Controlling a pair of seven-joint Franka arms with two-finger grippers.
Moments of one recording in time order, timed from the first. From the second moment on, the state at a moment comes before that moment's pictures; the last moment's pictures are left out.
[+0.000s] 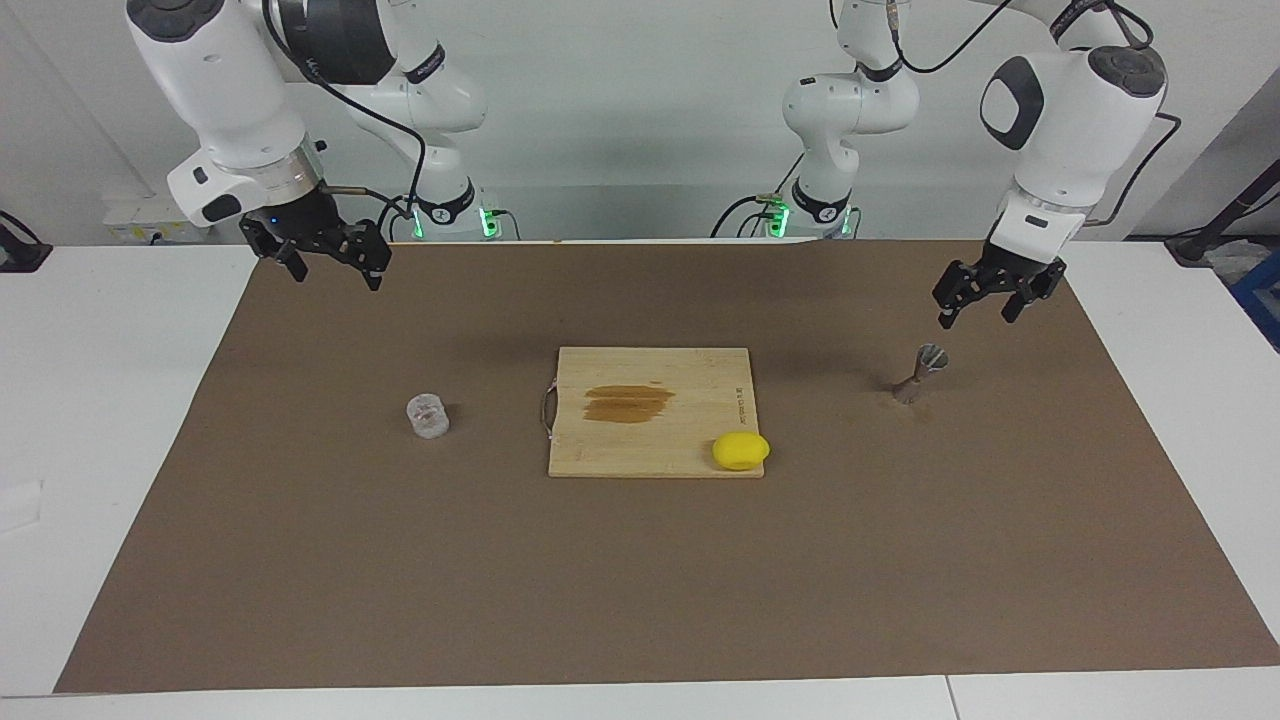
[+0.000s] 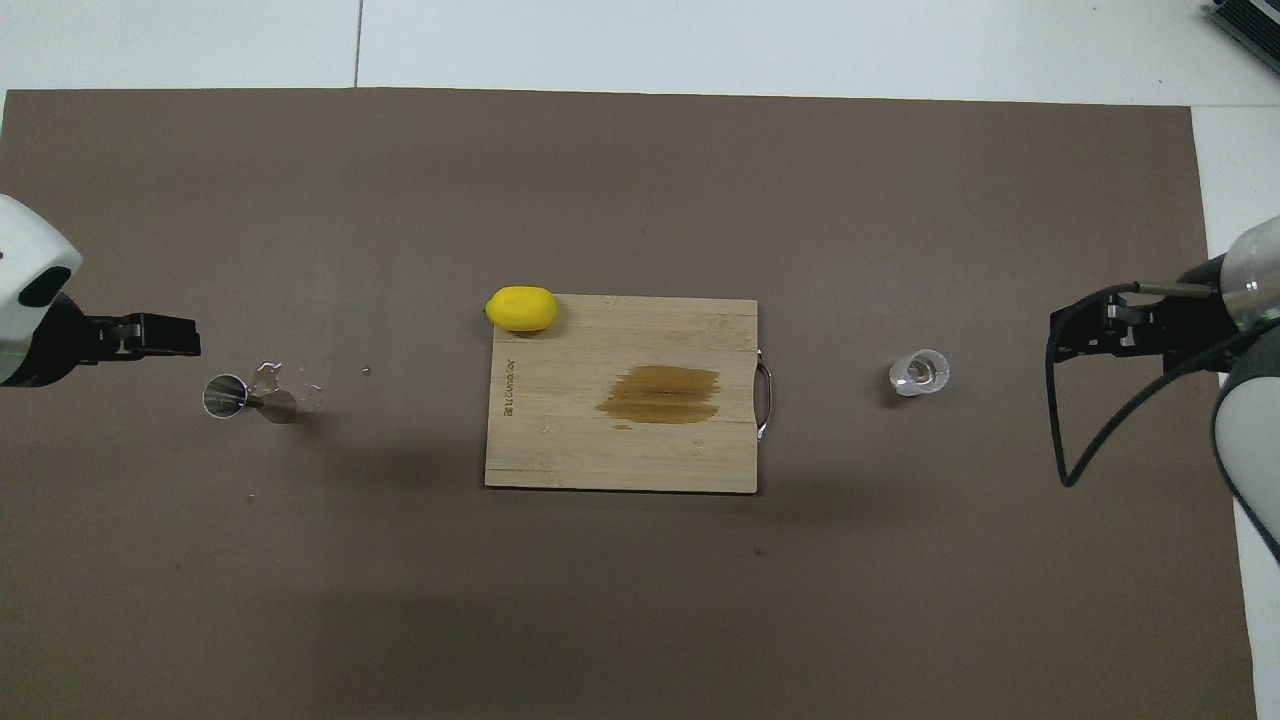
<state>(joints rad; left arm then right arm) -0.04 -0.13 0.02 -2.01 0.00 2.01 -0.05 -0.01 -0.03 0.05 -1.67 -0.03 1.57 0.20</state>
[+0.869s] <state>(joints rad) -0.08 -0.14 0.02 -1.98 0.00 1.89 -0.06 -0.01 -0.03 0.05 -1.67 -0.03 1.57 0.20</state>
